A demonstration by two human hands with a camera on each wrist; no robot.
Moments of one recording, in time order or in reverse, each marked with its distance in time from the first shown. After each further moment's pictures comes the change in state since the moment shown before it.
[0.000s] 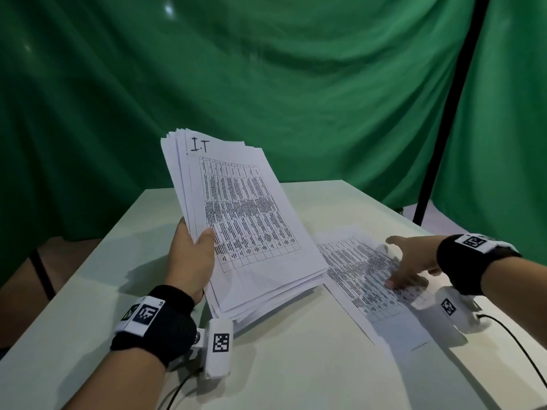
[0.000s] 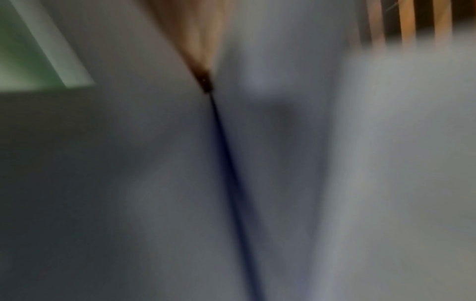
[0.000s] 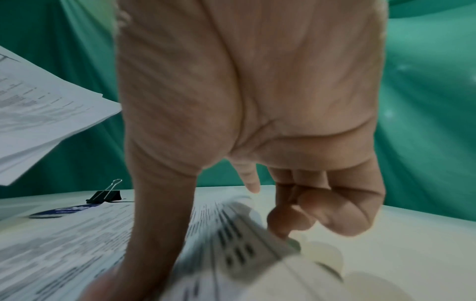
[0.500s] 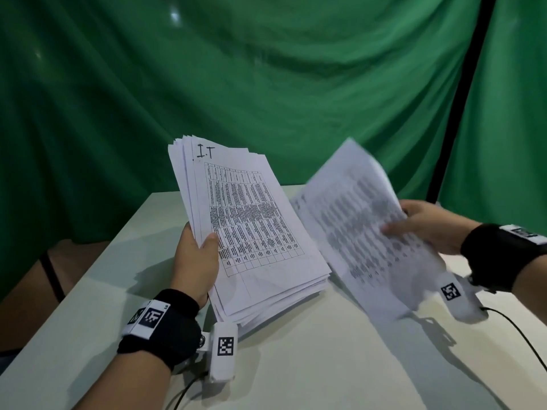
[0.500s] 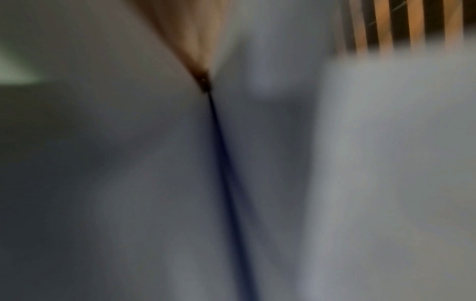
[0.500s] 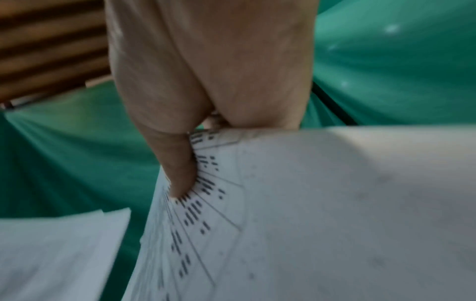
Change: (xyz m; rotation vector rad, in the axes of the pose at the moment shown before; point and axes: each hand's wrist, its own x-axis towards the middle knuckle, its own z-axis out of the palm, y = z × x) left_hand 0.000 -0.002 -0.002 -0.006 -0.012 0.001; right_hand -0.014 -0.006 -0.033 0.788 0.126 -0.357
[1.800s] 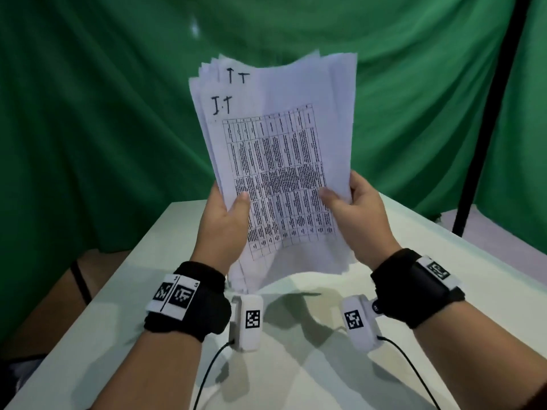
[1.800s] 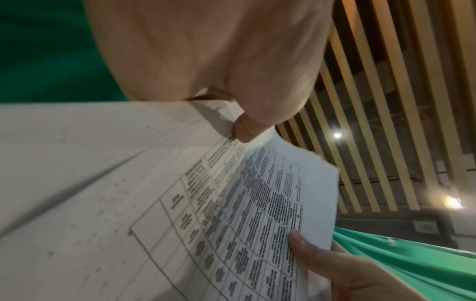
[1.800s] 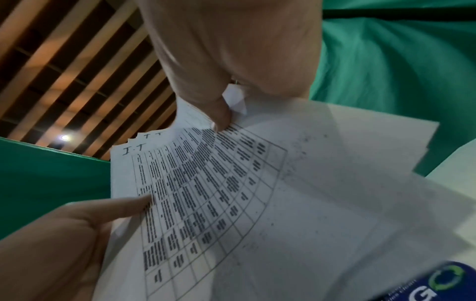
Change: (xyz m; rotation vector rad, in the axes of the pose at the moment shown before) left_hand 0.027 0.070 0.037 0.143 -0.046 0.273; right_hand 0.021 -0.093 0.147 0.460 0.338 -0.597
